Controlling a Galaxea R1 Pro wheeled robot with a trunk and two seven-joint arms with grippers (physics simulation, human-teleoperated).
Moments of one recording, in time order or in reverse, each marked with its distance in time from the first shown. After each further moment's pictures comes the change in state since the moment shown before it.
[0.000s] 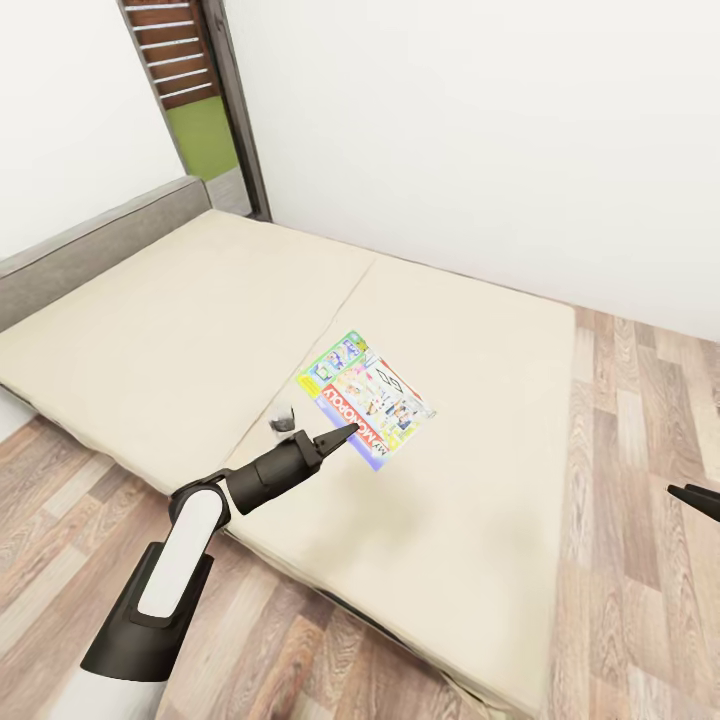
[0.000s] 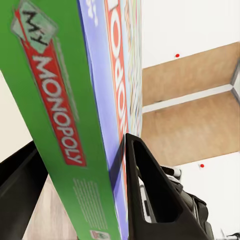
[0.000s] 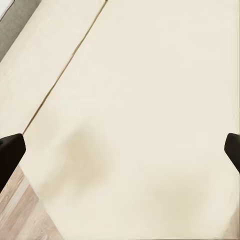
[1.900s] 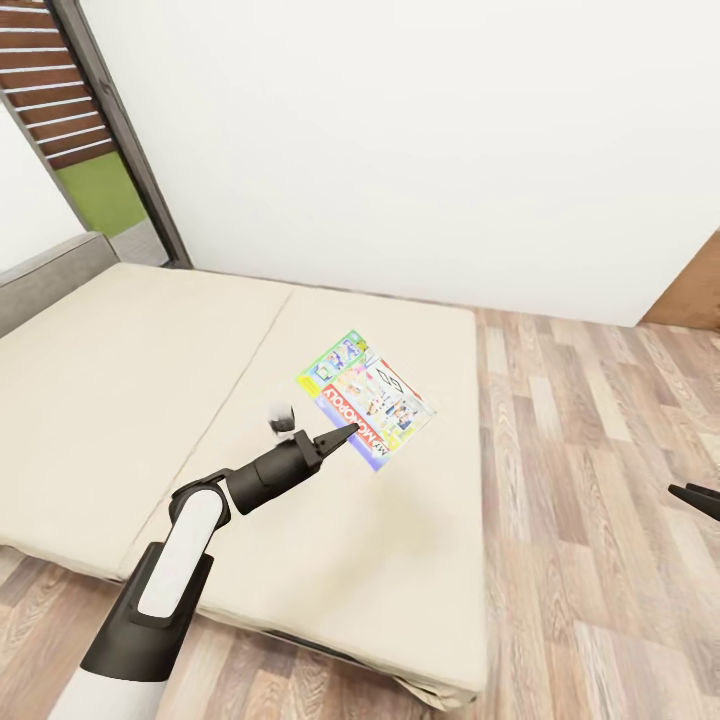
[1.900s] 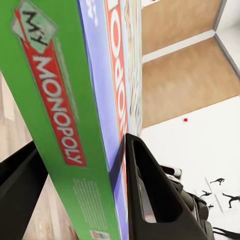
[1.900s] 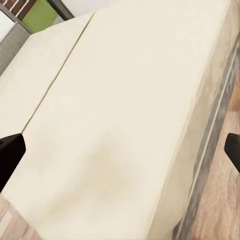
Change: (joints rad) left arm 0.000 0.000 0.000 0.000 -0.002 0.000 -0.003; right arm 0.000 -0.001 -0.001 -0.005 0.001 0.000 0.000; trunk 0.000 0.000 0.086
